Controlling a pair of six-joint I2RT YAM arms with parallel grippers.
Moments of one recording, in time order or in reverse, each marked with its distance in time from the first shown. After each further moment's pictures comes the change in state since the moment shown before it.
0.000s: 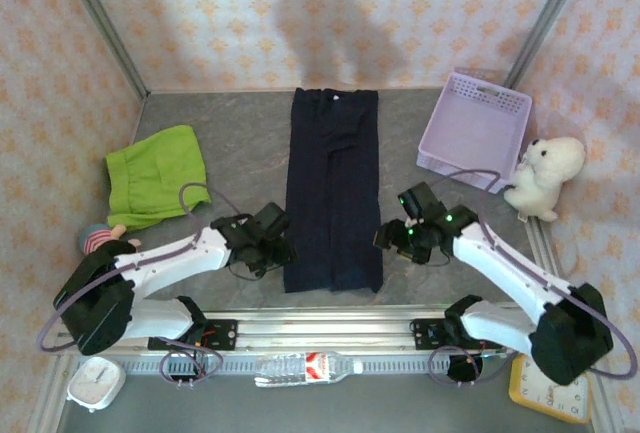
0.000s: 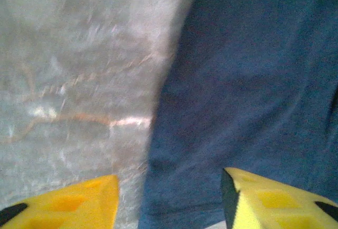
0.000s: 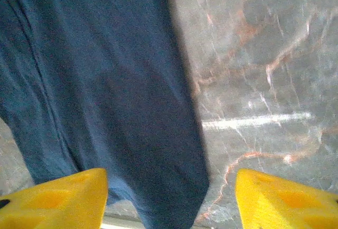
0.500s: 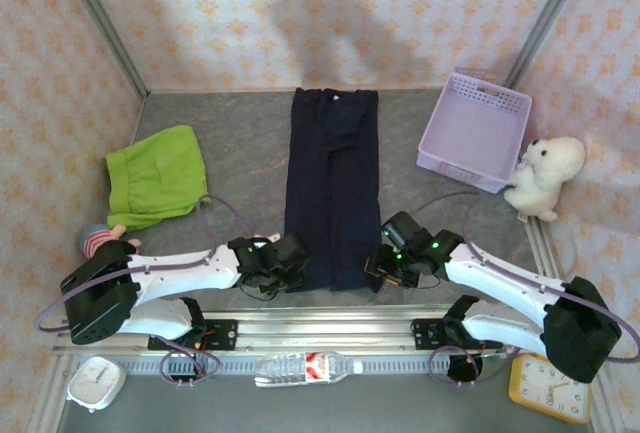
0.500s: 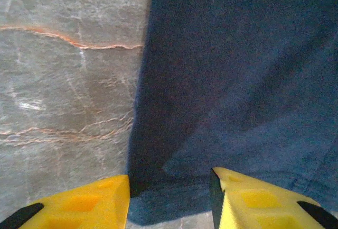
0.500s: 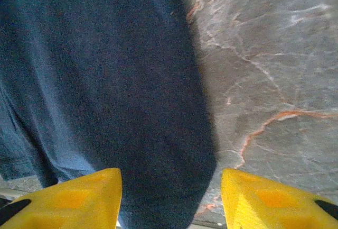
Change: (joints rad) left arm -0.227 0.050 -0.040 0.079 -0.107 -0.220; right arm 0.216 0.007 -0.158 0.169 0.010 0.198
